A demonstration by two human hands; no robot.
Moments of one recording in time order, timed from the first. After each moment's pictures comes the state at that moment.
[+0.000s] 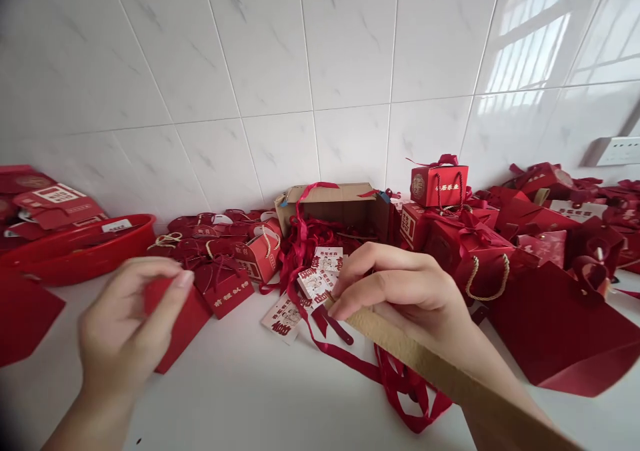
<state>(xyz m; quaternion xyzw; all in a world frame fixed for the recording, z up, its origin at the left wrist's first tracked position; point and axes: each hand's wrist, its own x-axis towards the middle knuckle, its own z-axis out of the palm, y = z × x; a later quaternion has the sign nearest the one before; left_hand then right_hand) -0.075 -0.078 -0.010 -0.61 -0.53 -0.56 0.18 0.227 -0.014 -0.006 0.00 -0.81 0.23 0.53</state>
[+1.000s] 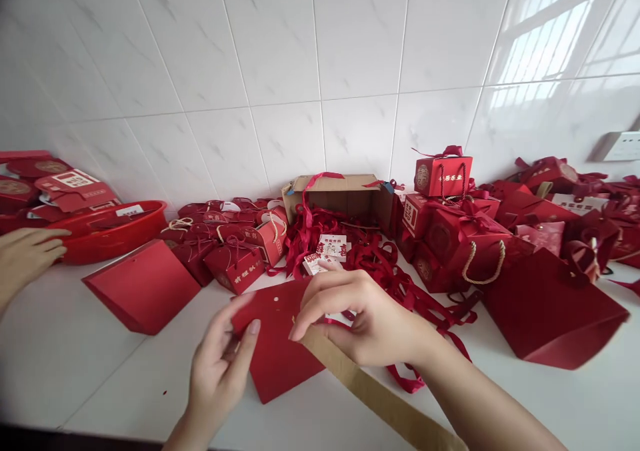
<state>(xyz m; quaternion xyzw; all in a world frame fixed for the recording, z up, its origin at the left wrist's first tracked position) -0.030 -0.113 -0.110 -0.61 -0.55 -0.57 -0.05 0.193 -0.035 -0.025 0.00 -0.86 0.32 0.40</state>
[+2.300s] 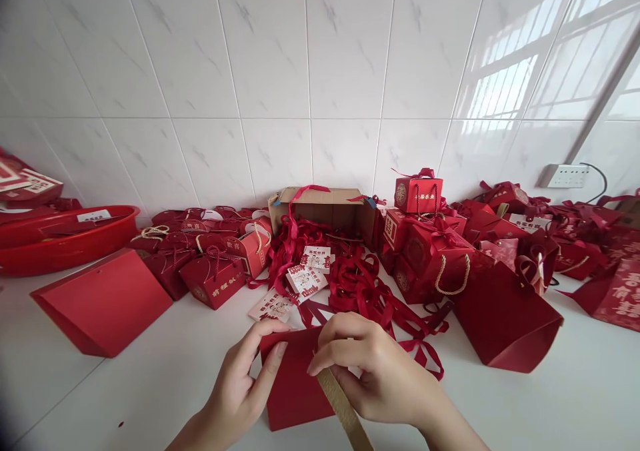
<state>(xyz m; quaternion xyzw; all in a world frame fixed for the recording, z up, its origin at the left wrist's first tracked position) 0.001 -0.100 -0.104 -0.74 -0.44 -0.47 -0.18 0.222 -0.057 -0.066 -0.11 -0.88 0.21 0.40</state>
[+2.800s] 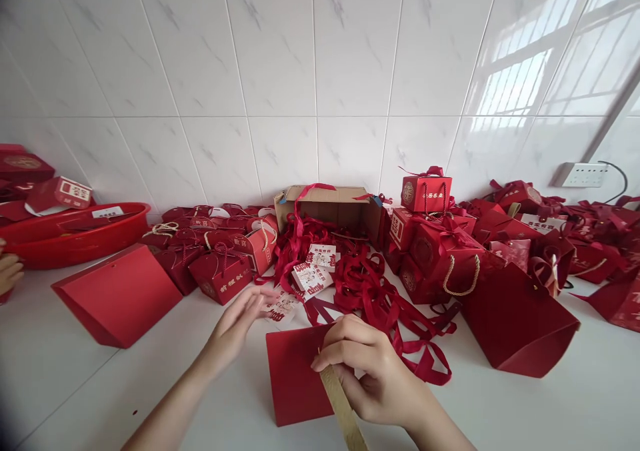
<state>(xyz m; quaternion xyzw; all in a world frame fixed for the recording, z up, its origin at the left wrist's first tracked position) -0.049 -0.059 -0.111 -0.64 -0.59 -0.42 -0.25 0.207 -0.054 -0.085 -0.06 -0.85 0.19 0.49</state>
